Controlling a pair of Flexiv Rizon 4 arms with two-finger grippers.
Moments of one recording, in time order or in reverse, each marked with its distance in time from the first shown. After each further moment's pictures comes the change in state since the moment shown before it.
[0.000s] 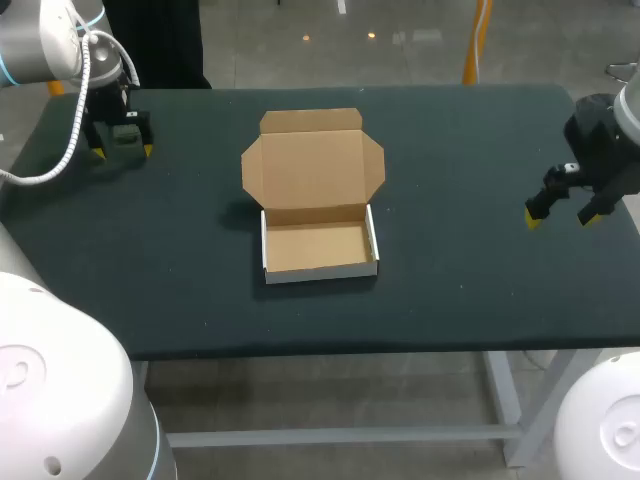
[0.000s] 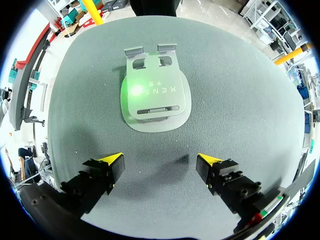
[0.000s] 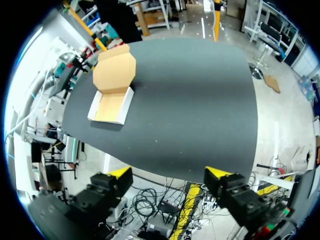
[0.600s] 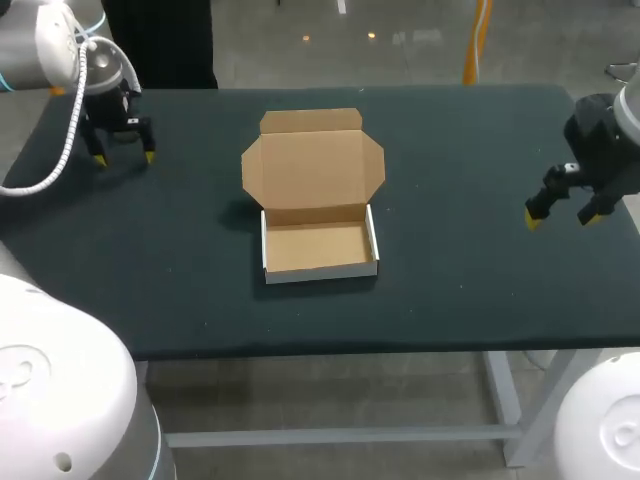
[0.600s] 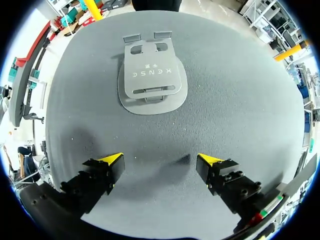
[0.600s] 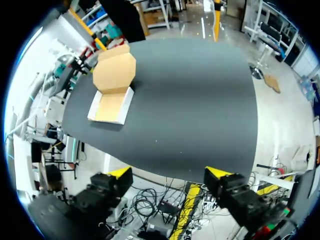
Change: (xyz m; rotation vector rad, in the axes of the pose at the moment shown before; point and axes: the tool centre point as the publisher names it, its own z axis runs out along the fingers) left arm 0.004 0.020 0.001 -0.009 0.004 0.000; right arm 0.000 0.000 0.000 0.000 0.000 0.000
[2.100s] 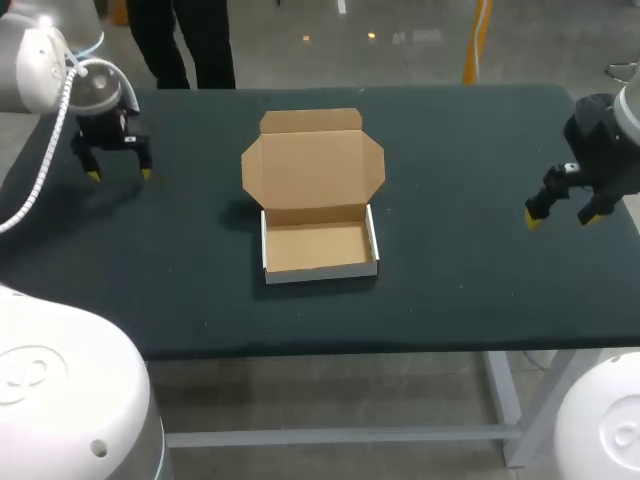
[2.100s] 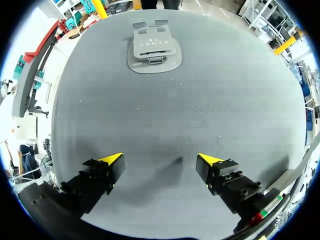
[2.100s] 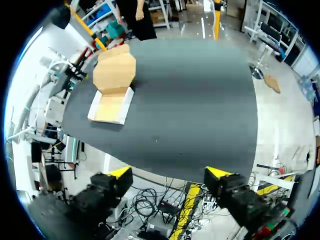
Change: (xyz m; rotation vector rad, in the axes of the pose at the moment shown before) left arm 0.002 0.060 -0.013 0.047 -0.031 0.010; right arm 0.000 0.000 0.000 0.000 0.000 0.000
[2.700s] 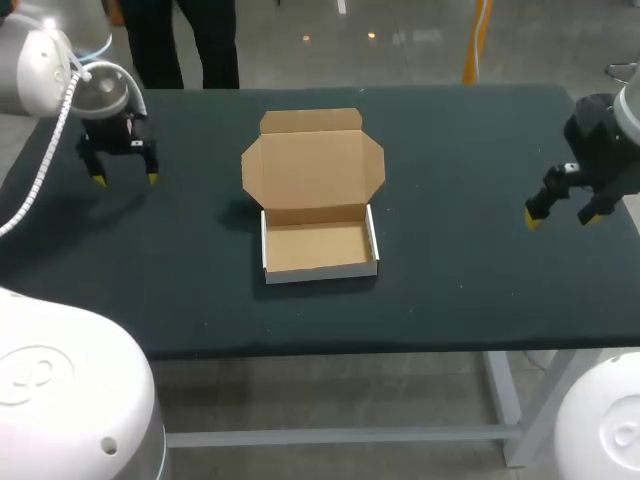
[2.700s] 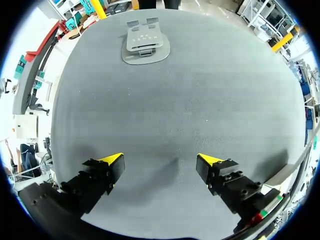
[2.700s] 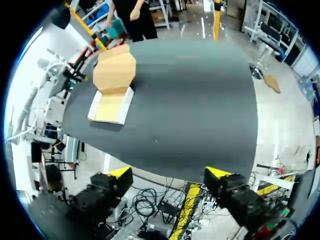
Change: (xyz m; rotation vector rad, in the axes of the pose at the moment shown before) left arm 0.016 0.022 -0.010 -0.001 -0.005 0.001; right arm 0.000 0.000 0.000 0.000 0.000 0.000
